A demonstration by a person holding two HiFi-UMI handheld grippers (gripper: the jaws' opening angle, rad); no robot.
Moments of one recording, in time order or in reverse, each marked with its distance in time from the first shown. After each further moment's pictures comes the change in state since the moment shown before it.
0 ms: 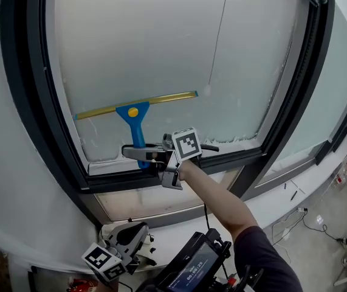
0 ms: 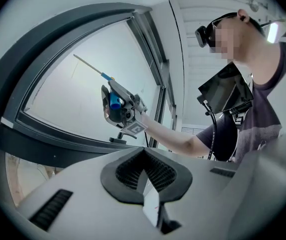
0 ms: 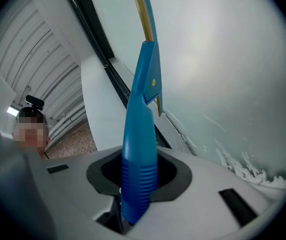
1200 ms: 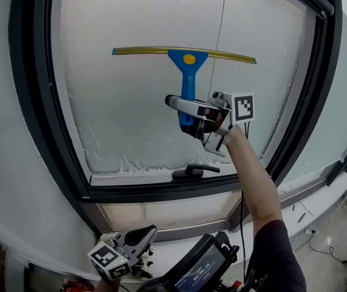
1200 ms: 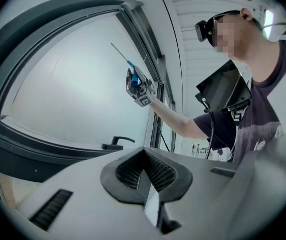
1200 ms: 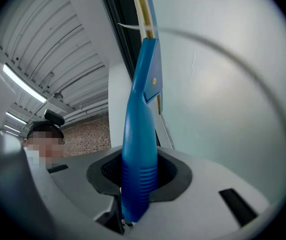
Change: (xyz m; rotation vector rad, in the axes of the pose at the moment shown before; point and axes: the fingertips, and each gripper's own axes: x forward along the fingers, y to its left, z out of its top) left arm 0.062 -0.013 0.013 0.075 0.001 0.006; right arm -0.087 0.105 0.171 -0.313 -0.004 0.059
